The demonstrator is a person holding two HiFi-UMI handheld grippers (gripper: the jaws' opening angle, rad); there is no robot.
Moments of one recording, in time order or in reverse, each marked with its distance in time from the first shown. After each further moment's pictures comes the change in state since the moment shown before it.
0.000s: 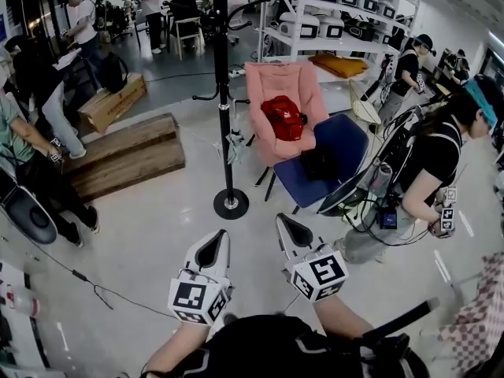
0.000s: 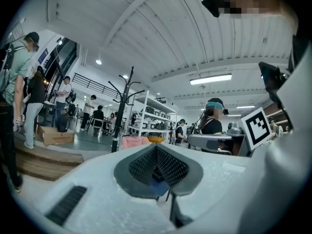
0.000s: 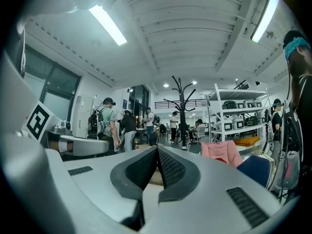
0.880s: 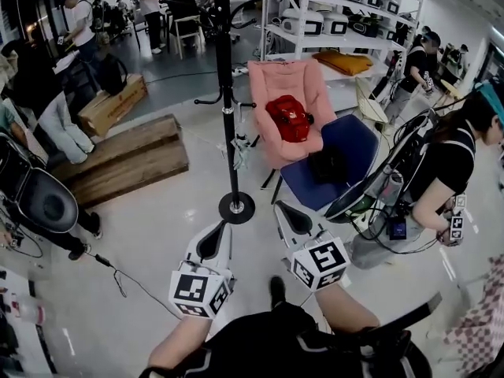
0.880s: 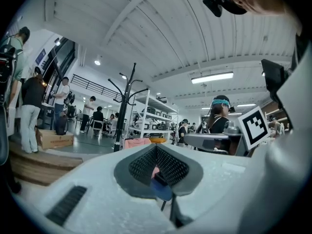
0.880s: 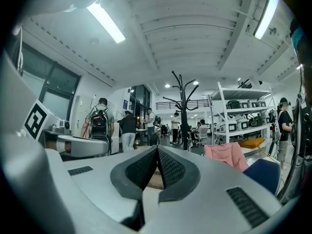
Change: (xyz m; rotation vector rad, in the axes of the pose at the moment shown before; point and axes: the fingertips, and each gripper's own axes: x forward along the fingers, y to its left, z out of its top) left arm 0.062 0.052 0.011 0.024 -0.003 -0.007; right arm 0.085 -0.028 0.004 -0.004 -0.005 0.007
